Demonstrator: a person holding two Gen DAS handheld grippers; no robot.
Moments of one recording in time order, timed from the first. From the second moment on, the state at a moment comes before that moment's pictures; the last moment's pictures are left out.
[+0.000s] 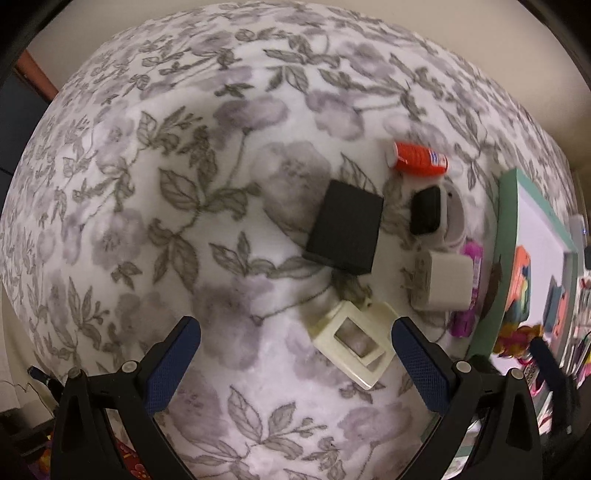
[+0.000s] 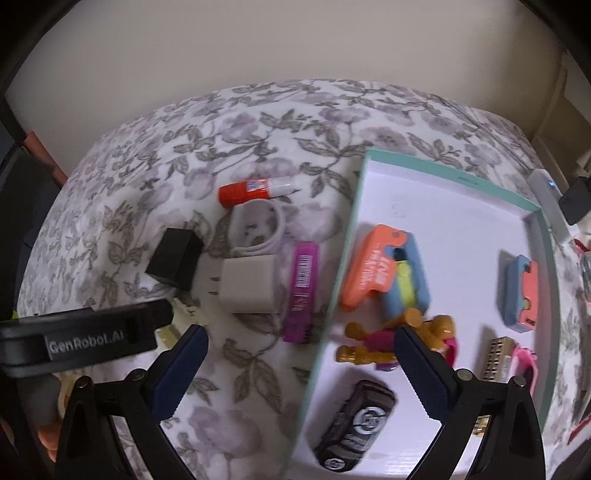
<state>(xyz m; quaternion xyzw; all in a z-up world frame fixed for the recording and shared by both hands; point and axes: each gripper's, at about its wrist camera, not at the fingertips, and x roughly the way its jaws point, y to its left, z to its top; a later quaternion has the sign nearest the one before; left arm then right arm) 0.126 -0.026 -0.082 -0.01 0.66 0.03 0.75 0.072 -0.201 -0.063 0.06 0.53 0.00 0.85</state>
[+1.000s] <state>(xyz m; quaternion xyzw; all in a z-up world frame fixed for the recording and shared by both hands) 0.112 -0.064 -0.112 0.07 0.67 0.01 0.74 0.078 -0.219 -0.053 0.12 0.51 -0.01 0.85</state>
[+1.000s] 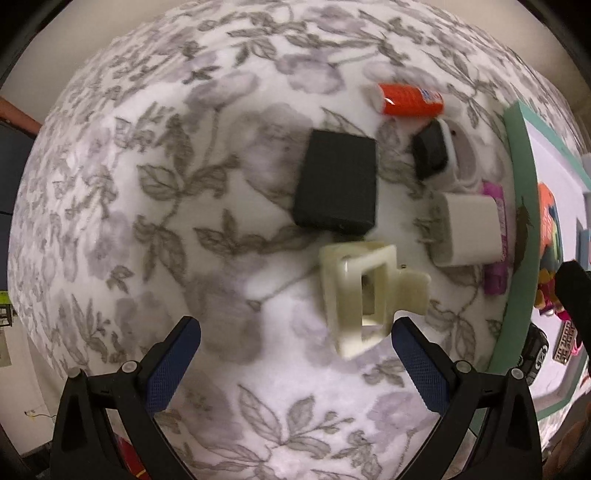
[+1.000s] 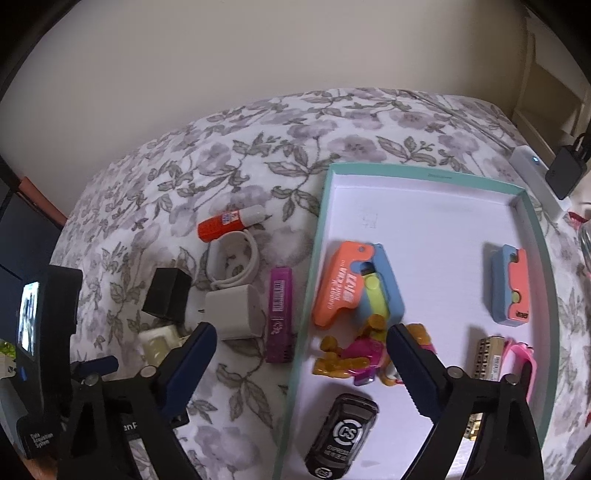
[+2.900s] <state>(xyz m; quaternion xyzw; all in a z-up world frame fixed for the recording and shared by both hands) 0.130 0.009 -0.056 -0.06 0.65 0.00 0.76 0.114 -0.157 -0.090 0.09 0.54 0.04 0.84</state>
